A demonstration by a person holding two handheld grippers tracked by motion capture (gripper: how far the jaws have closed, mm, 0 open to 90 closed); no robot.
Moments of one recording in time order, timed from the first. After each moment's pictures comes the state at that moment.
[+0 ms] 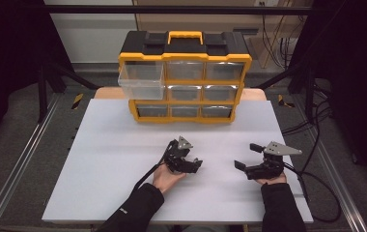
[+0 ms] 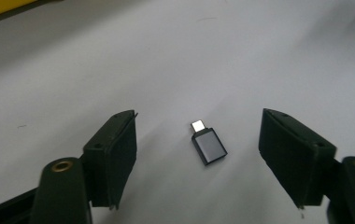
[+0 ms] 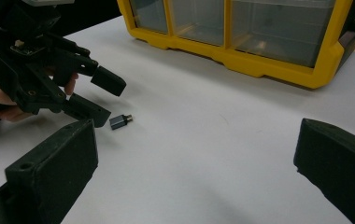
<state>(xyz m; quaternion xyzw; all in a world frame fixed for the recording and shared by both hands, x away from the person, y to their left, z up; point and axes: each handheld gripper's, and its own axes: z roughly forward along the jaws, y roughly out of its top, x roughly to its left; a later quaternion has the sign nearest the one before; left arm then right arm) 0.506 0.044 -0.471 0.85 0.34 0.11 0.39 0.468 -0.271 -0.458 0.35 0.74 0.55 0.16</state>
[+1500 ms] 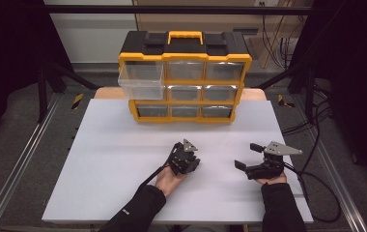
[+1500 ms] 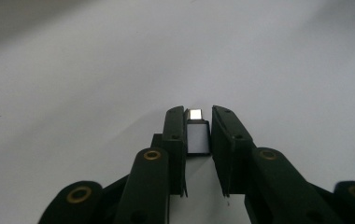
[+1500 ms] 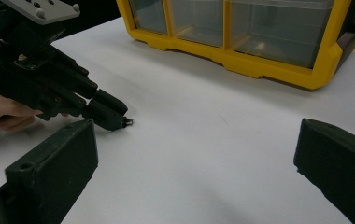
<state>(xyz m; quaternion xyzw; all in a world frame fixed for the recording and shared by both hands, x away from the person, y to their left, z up) 0.502 0.032 -0.475 0.86 0.35 0.12 0.36 0.468 -0.271 -0.457 0.35 0.74 0.55 0.16</state>
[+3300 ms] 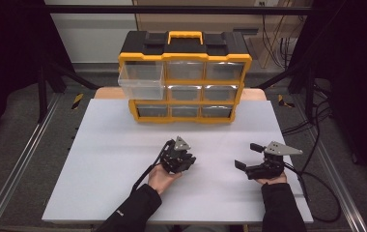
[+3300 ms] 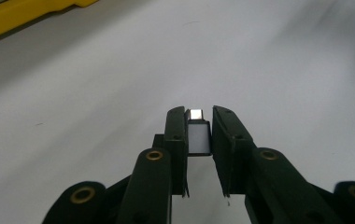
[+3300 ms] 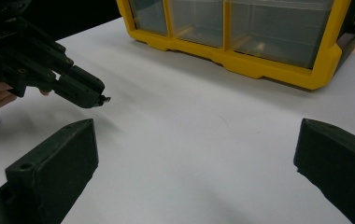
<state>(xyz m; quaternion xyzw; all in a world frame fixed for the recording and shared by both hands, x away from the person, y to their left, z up) 0.494 0.058 -0.449 0.86 0.32 0.11 0.39 0.468 -0.272 -0.457 0.35 0.74 0.55 0.17</state>
